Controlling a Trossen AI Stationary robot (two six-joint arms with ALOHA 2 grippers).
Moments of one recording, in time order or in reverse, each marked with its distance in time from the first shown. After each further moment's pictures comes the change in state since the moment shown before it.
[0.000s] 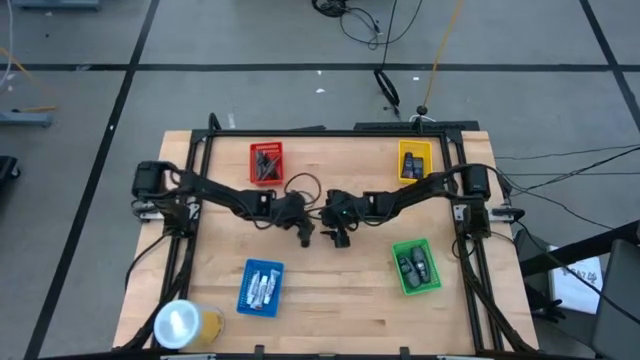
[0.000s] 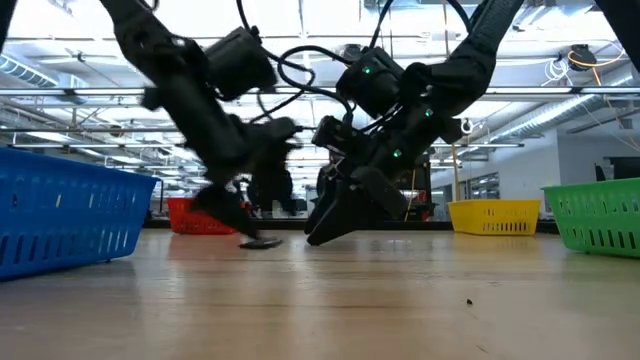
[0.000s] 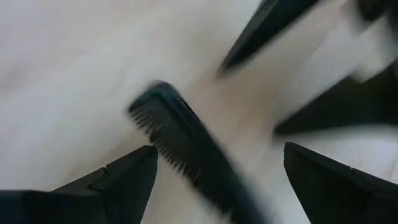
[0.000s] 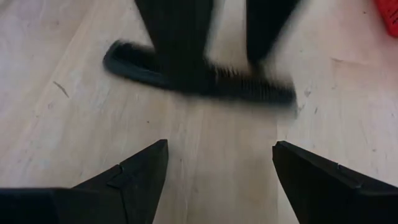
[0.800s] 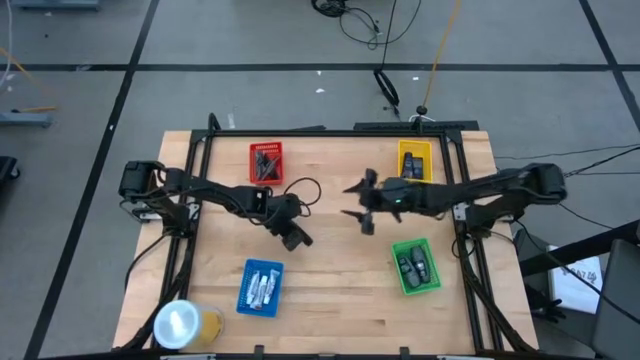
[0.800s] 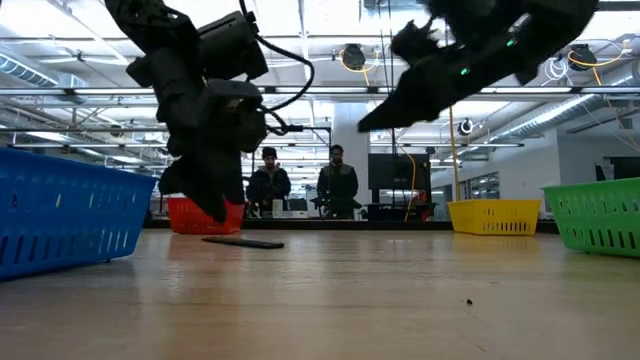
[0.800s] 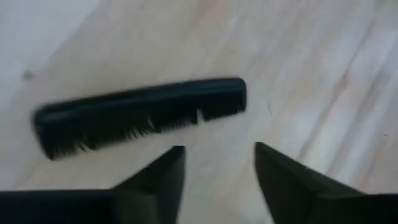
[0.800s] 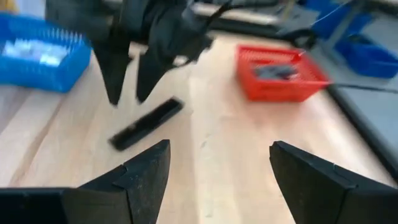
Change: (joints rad) left arm -0.011 -0.126 0.036 -0.241 0.240 0.144; right arm 0.000 -0.578 -0.327 0.087 0.141 0.102
